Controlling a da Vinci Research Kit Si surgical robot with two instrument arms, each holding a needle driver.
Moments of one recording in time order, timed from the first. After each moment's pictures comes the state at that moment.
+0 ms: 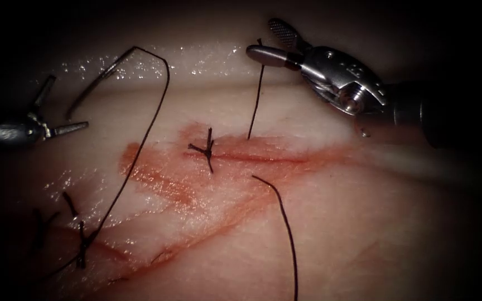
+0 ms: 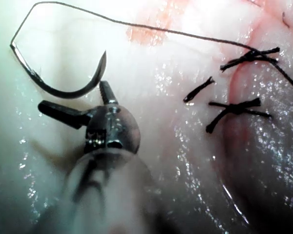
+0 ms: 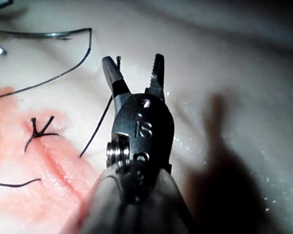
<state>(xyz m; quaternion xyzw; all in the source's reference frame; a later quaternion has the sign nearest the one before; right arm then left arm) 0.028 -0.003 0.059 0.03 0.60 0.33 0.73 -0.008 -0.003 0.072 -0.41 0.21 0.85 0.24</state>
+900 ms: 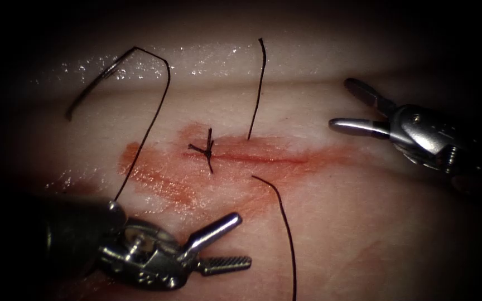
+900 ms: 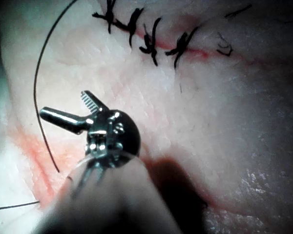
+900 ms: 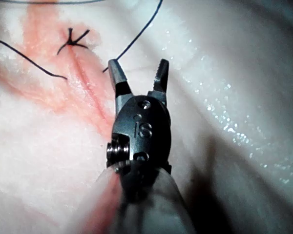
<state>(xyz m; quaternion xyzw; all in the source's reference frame) 0.018 -0.010 0.055 0.02 0.60 0.25 0.76 -0.033 -0.014 0.057 -0.55 0.28 0.78 -0.09</state>
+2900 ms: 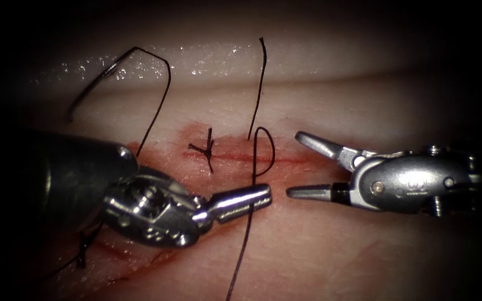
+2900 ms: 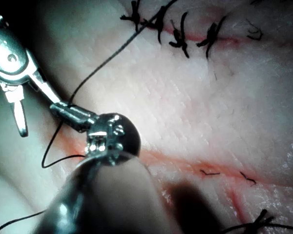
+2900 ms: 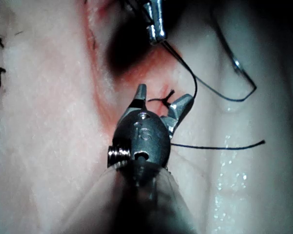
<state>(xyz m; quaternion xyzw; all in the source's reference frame) 0.024 -0.017 0.046 -0.10 0.57 -0.08 0.81 -0.033 -0.007 0.055 -0.56 0.28 0.77 -0.13</state>
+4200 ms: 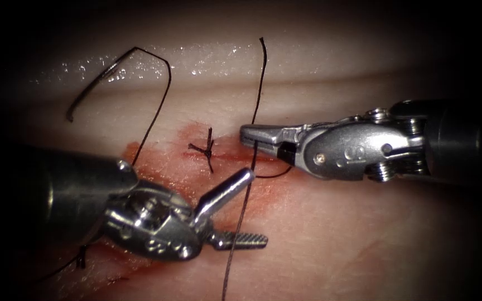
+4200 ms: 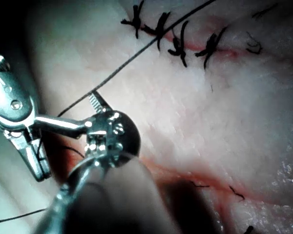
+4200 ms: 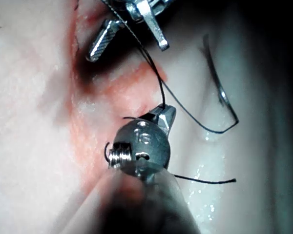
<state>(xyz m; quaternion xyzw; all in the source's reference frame) 0.028 -0.013 0.051 -0.09 0.54 -0.15 0.83 -0.034 -0.010 0.055 -0.57 0.26 0.77 -0.11</state>
